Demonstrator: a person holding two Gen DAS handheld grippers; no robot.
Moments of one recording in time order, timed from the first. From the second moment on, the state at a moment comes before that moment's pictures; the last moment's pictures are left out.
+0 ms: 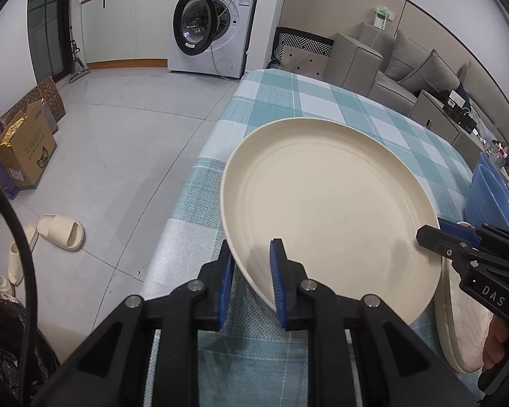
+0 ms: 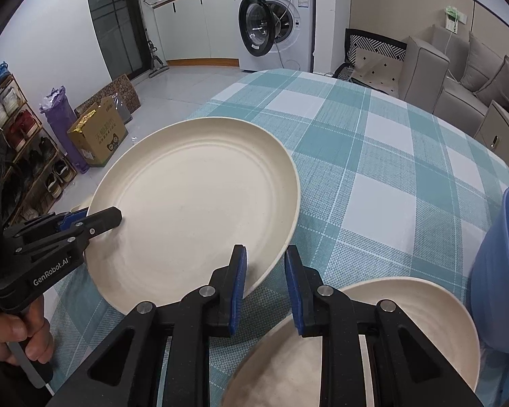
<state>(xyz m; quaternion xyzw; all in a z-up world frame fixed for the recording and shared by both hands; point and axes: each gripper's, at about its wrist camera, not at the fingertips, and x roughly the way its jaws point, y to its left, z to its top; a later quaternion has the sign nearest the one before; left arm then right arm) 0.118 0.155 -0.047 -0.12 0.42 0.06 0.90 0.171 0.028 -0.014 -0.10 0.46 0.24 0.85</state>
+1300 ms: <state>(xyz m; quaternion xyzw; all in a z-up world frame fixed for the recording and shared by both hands) 0.094 0.074 0.008 -0.05 0.38 -0.02 0.92 0.105 -0.081 0.048 -0.04 0.41 0.21 0.89</state>
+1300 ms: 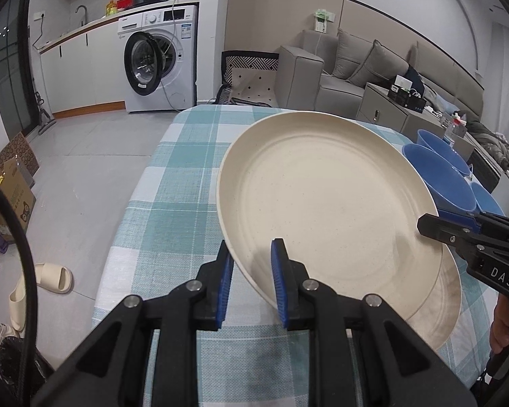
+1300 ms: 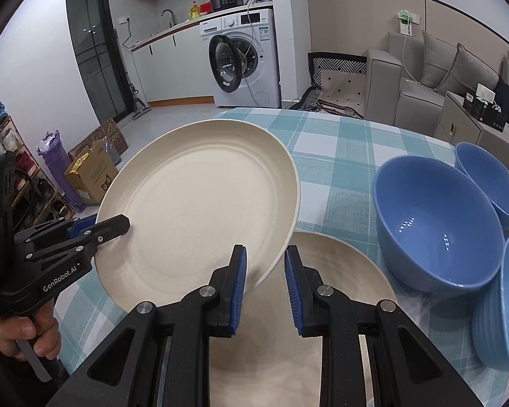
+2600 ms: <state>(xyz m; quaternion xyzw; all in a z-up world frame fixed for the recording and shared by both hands) 0.084 -0.006 -0.010 0.01 0.40 -0.07 0.91 0.054 -0.163 0.021 0.00 0.41 0.16 0.90</state>
